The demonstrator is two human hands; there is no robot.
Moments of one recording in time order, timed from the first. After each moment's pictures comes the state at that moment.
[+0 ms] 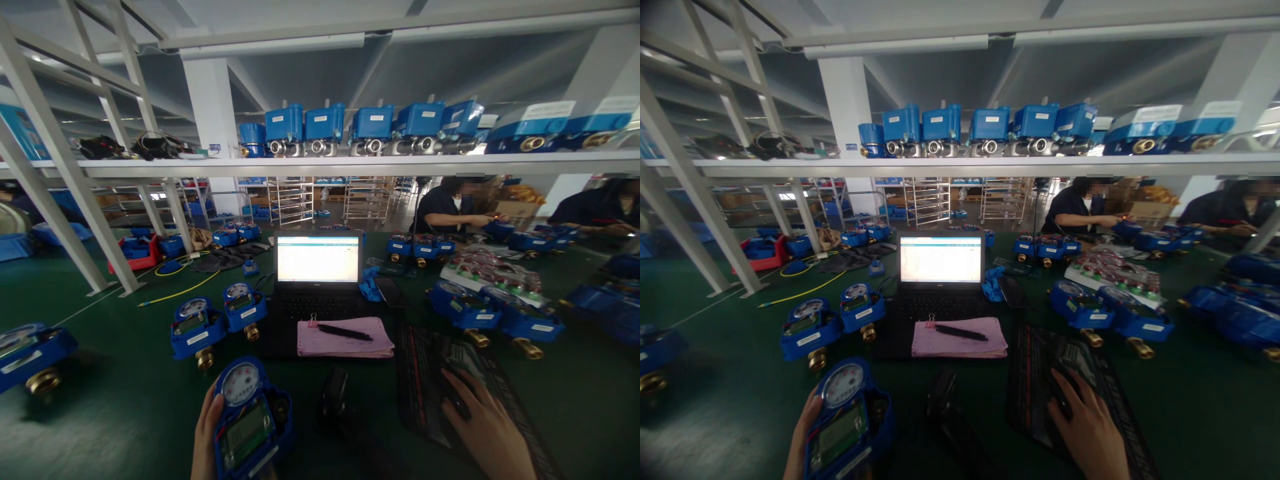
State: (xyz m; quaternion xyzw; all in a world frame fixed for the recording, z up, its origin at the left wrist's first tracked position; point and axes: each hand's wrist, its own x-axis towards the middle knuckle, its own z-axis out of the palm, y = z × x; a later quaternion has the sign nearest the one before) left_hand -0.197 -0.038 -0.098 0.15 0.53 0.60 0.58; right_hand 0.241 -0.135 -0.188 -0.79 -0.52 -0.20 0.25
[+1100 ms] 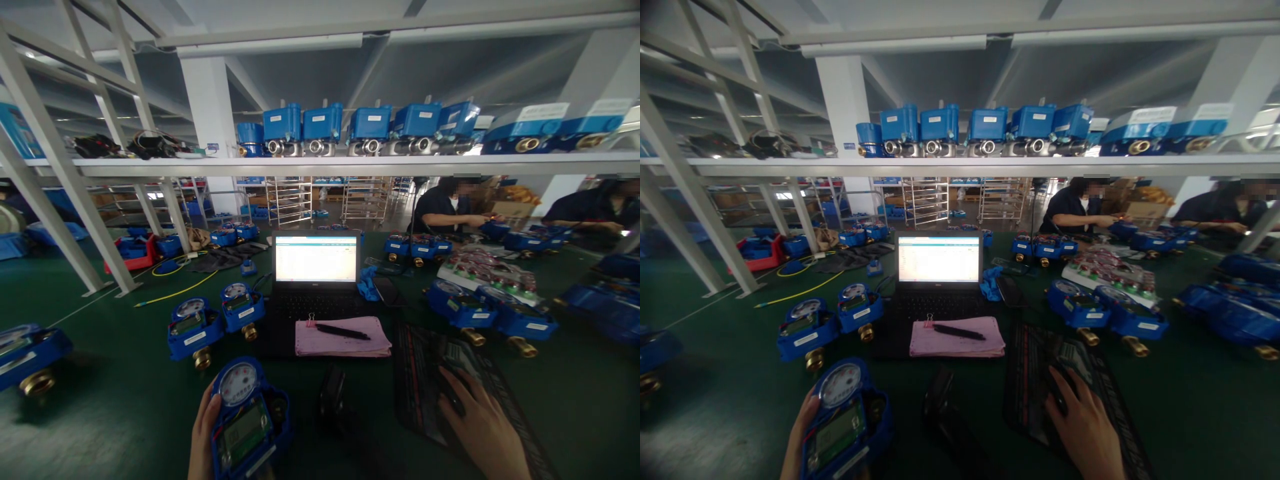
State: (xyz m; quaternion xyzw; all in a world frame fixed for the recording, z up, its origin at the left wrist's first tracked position) left_hand -0.202 -0.033 -0.108 0.17 0.53 0.59 0.59; right_hand 0.240 -0.134 -0.189 -0.80 -0.52 -0.20 0.23
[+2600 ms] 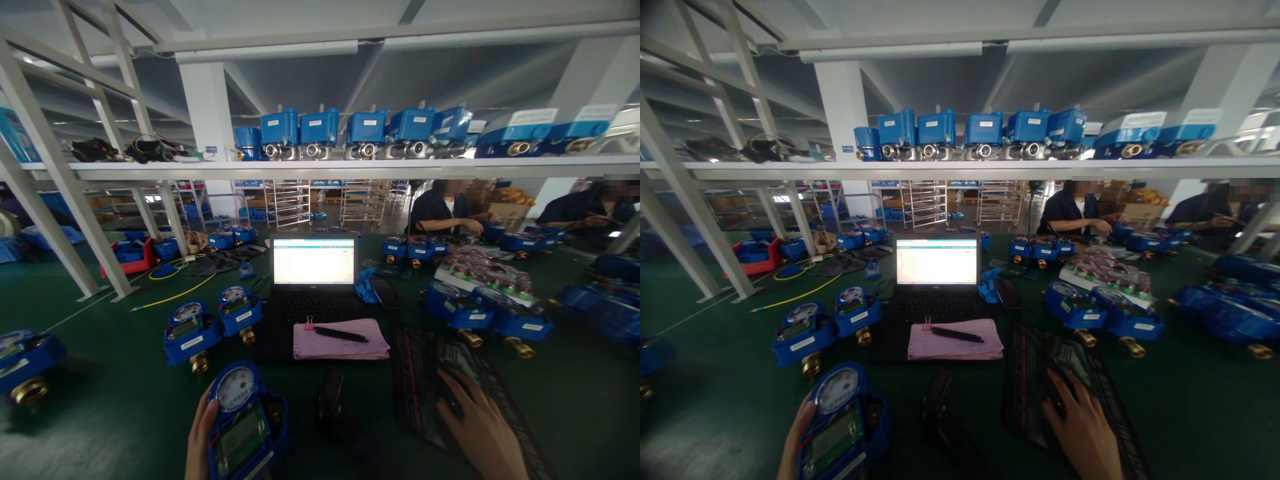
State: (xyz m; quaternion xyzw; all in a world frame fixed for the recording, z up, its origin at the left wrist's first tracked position) left_hand -0.221 -0.017 -0.144 0.16 0.56 0.58 0.57; right_hand 0.236 -0.133 -0.181 -0.79 -0.52 -0.23 0.23
